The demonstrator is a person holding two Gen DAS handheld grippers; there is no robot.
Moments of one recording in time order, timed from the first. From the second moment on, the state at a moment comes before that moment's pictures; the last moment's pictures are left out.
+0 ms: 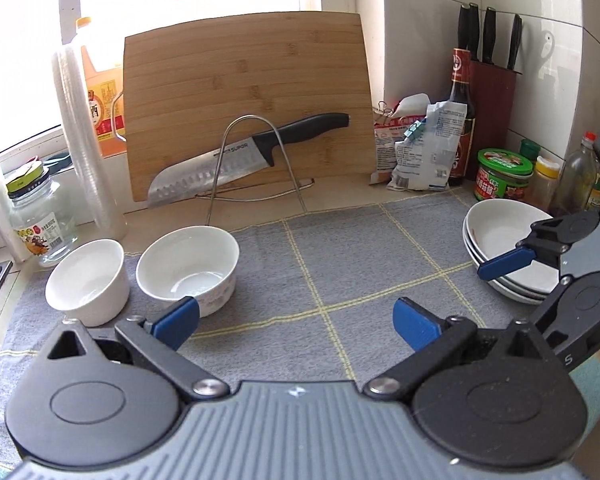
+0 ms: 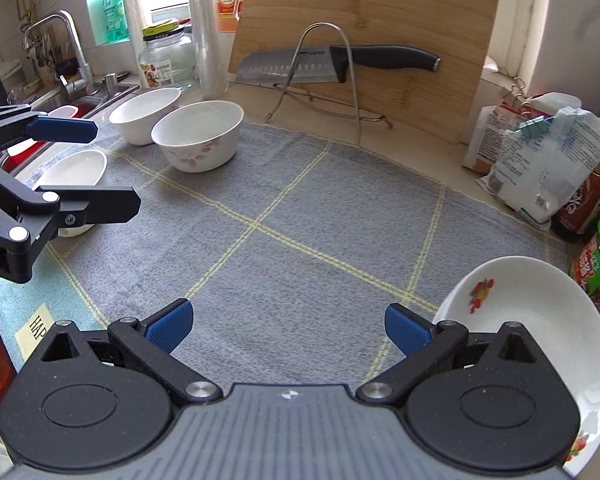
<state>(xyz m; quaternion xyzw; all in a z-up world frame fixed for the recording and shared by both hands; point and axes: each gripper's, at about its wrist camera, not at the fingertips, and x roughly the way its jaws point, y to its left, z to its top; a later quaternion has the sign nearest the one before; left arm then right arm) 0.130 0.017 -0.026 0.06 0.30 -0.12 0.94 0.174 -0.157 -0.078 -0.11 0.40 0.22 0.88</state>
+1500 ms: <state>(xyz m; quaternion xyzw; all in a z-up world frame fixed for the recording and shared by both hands) 0.160 0.201 -0.057 0.08 0.39 -0.15 0.91 0.142 0.064 -0.131 -0.19 0.37 0.30 0.86</state>
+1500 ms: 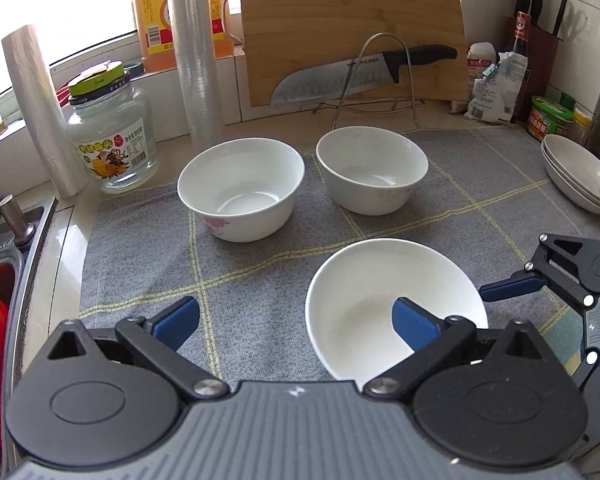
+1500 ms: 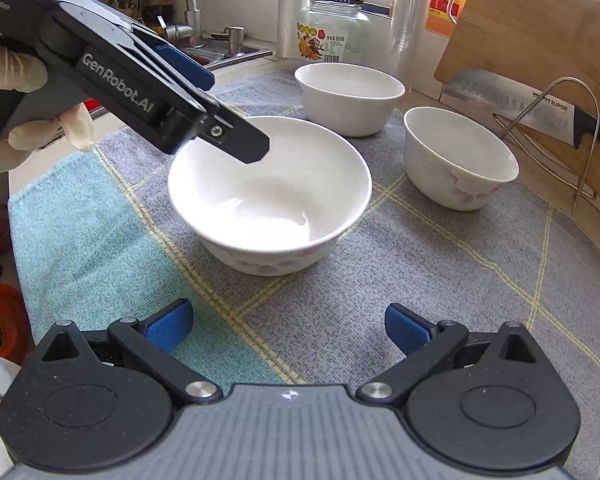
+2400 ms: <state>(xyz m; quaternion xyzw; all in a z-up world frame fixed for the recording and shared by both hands) 0.181 0.186 -0.069 0.08 0.43 -0.25 0.86 0.149 0.086 -0.118 -0.20 0.34 0.30 0.87</state>
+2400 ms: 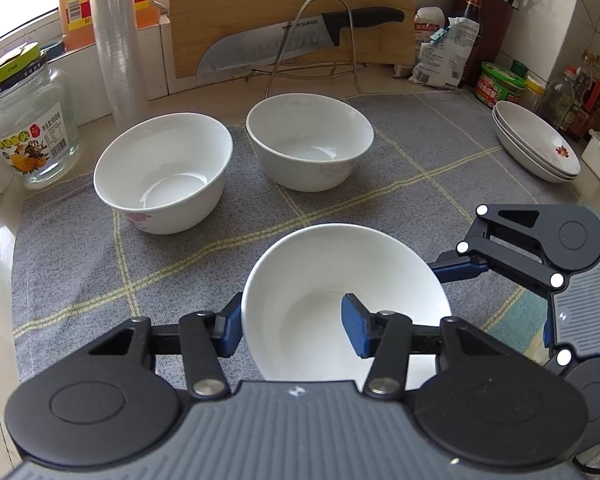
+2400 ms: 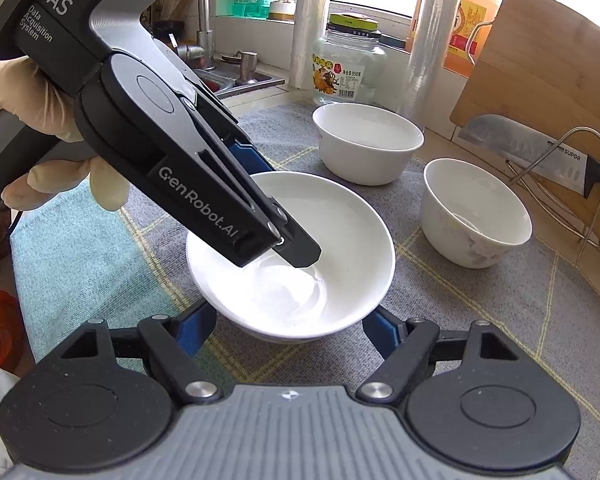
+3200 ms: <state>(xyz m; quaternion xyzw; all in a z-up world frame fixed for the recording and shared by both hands) 0.174 0.149 -0.056 0.09 0.42 -0.28 0.86 0.136 0.054 -0.099 -0.19 0.36 0.27 0.87</state>
